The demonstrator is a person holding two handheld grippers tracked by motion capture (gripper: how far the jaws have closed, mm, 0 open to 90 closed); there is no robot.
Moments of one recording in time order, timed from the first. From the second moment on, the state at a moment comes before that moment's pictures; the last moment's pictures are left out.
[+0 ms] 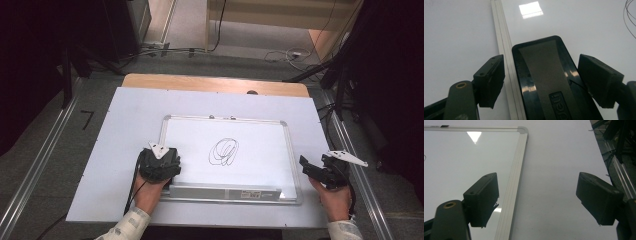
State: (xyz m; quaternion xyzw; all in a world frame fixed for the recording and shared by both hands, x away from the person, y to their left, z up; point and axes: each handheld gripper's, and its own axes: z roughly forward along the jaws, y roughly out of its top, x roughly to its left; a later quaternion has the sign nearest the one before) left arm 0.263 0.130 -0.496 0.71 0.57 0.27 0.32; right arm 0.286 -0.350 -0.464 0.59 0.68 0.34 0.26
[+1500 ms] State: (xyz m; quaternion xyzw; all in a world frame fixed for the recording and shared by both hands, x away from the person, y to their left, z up) left arm 0.261 0.128 -0.484 0.71 0.55 0.26 0.36; right arm 0.286 -0.351 -0.465 0.59 0.68 0.34 0.26
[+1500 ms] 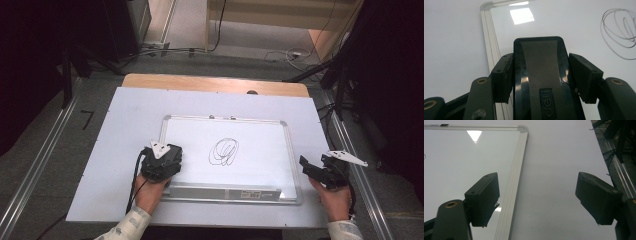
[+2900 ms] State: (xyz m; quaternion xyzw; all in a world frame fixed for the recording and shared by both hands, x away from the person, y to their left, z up) left arm 0.315 0.058 -0.456 0.74 0.50 0.24 0.39; right arm 0.287 -0.352 -0.465 0.60 0.67 0.35 0.26
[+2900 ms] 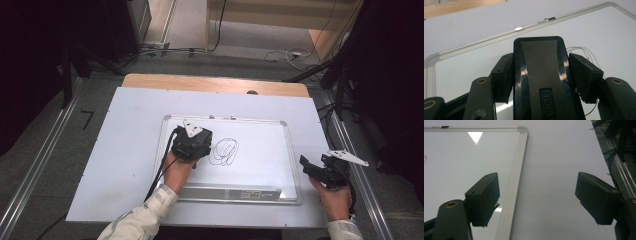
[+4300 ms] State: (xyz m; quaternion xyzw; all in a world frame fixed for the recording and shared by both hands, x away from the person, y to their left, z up) left arm 0.340 0.026 -0.481 0.74 0.51 0.20 0.39; right arm 0.288 -0.349 -0.465 0.59 0.68 0.35 0.26
